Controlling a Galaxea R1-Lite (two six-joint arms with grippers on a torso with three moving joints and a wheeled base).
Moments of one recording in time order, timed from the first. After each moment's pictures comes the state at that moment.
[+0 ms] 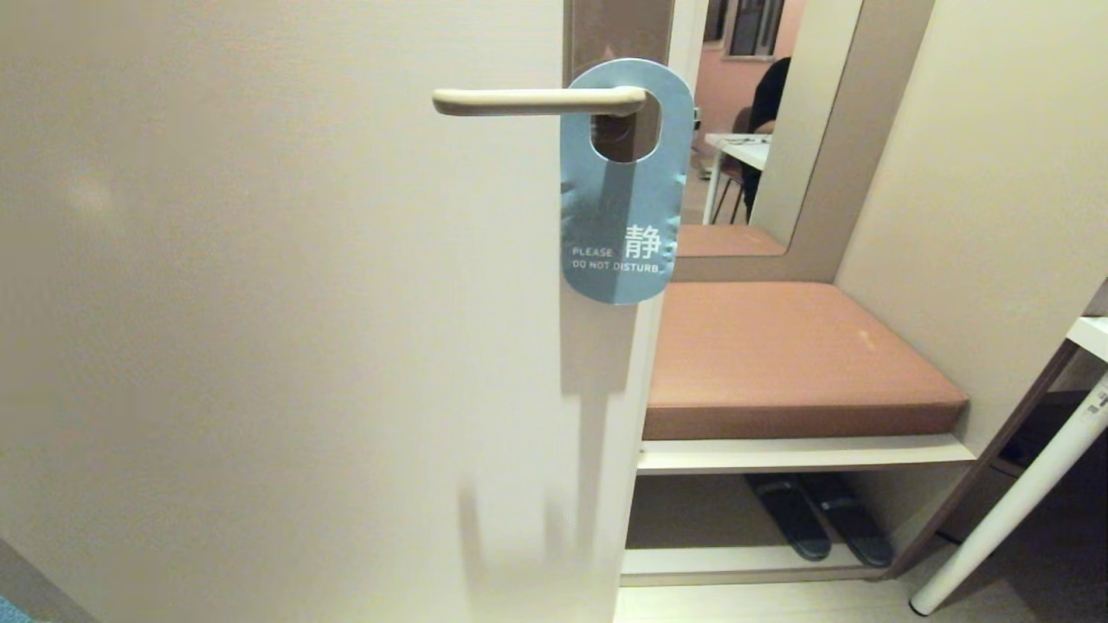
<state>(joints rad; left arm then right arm) 0.01 0.00 0.00 0.00 0.01 -0.03 0.00 0.00 0.00 0.00 0.01 -0.03</state>
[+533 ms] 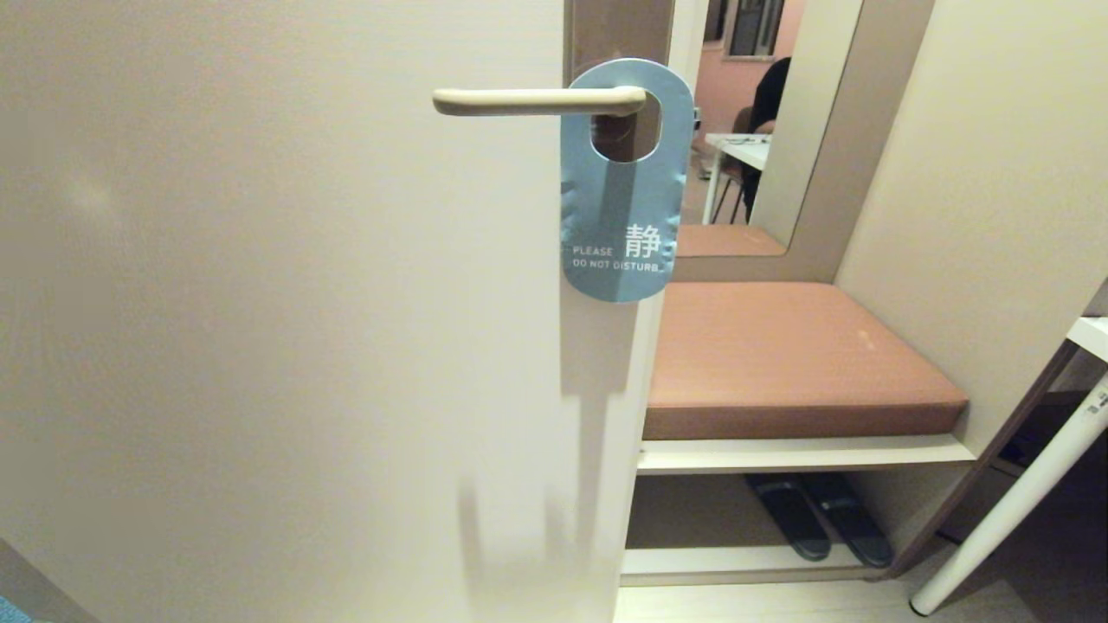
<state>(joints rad) 0.01 0.00 0.00 0.00 0.01 -0.03 0.00 0.00 0.00 0.00 0.01 -0.01</state>
